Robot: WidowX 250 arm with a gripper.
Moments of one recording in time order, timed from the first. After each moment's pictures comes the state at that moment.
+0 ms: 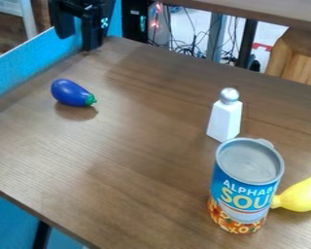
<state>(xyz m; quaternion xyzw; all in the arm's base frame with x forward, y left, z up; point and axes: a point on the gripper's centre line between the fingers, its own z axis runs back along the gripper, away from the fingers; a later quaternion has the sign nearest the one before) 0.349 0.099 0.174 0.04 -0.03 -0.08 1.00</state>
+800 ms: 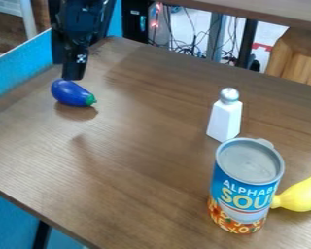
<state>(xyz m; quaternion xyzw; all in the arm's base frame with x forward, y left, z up) 0.340 0.120 0.128 0.06 0.08 -0.28 0.96</state>
